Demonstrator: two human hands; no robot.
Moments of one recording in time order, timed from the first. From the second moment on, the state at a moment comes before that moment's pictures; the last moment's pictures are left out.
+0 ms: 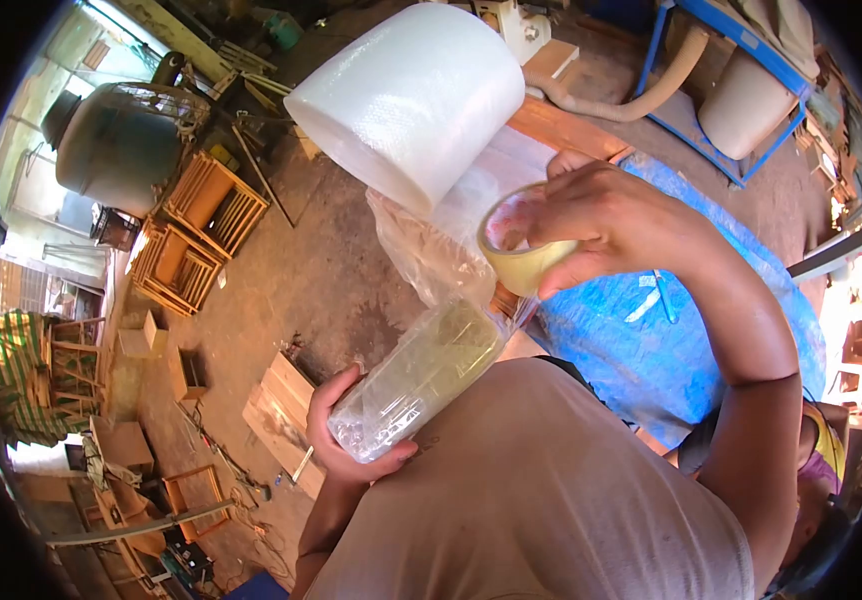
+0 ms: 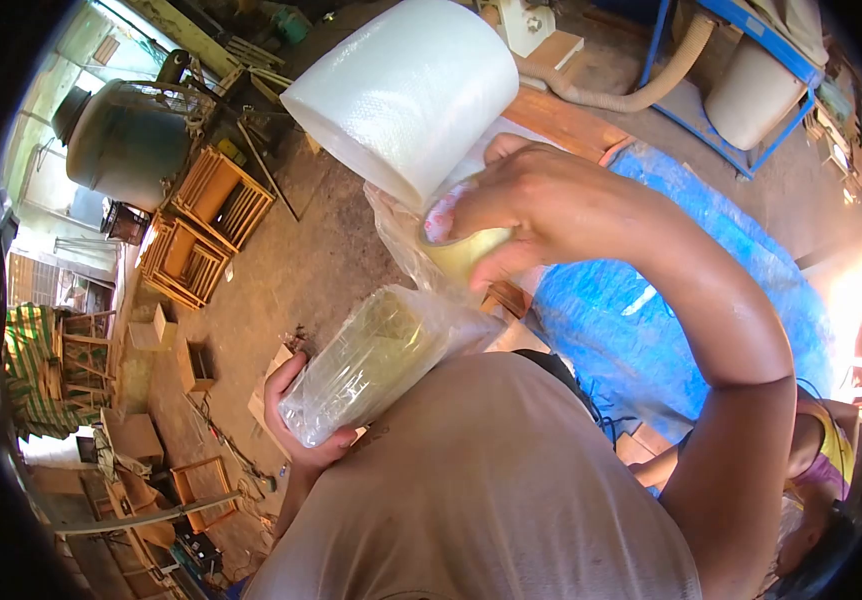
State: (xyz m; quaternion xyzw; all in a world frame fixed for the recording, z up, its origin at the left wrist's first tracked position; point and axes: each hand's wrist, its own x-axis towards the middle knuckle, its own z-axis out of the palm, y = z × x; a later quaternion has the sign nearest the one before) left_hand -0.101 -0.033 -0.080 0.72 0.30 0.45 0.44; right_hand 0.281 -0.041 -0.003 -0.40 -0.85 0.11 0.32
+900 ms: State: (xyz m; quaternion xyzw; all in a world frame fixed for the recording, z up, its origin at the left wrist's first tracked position) left_hand -0.073 0.011 -0.051 0.43 0.15 0.27 0.85; right_hand 0.191 0.014 0.005 -0.08 -0.93 0.17 0.32
